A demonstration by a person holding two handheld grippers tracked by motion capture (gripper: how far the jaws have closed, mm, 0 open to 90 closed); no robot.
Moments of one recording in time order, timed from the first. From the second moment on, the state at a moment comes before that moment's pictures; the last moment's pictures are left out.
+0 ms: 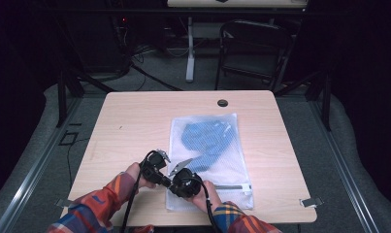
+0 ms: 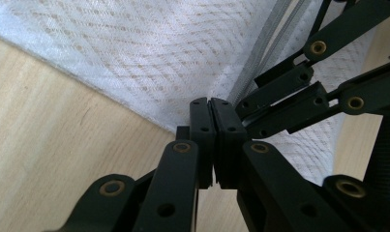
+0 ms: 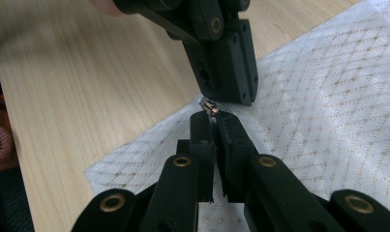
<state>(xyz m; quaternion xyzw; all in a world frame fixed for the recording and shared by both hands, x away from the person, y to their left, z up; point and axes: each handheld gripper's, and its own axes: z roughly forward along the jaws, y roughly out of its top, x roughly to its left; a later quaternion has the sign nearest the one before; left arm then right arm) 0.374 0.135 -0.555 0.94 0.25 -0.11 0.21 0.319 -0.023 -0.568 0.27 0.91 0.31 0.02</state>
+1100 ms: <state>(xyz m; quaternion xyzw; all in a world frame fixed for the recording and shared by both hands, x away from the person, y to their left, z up) 0.369 0.134 -0.555 0.95 0.23 -0.09 0.21 0.323 -0.036 -0.570 0.29 0.90 0.32 -0.01</state>
